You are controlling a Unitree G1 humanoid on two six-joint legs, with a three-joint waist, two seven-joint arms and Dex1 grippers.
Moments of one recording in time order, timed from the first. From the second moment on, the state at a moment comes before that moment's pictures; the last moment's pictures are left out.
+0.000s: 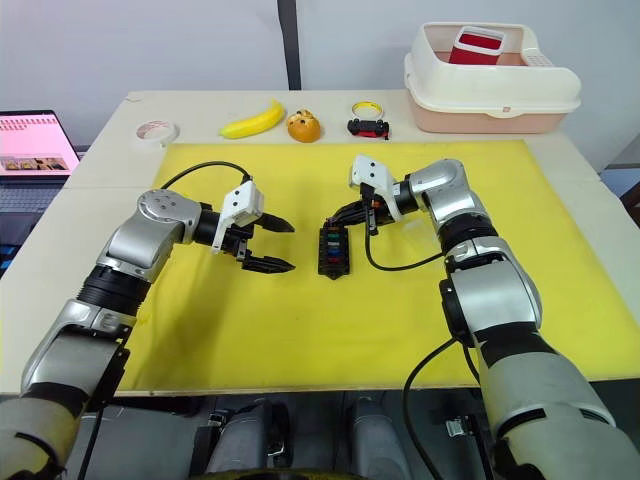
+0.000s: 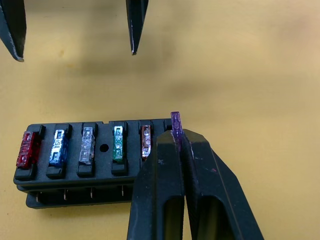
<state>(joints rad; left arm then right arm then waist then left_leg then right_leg) -0.82 0.53 -0.25 0.35 -0.17 0.34 -1.36 -1.22 -0.40 0.17 1.21 -0.07 -0.16 1.41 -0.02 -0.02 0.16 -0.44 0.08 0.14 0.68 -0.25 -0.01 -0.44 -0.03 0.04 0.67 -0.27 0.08</state>
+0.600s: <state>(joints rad) -0.82 0.54 -0.25 0.35 -0.17 0.34 -1.35 -1.21 -0.41 0.18 1.20 -0.09 -0.20 1.42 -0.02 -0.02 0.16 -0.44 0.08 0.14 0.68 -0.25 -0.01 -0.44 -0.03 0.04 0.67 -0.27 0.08</state>
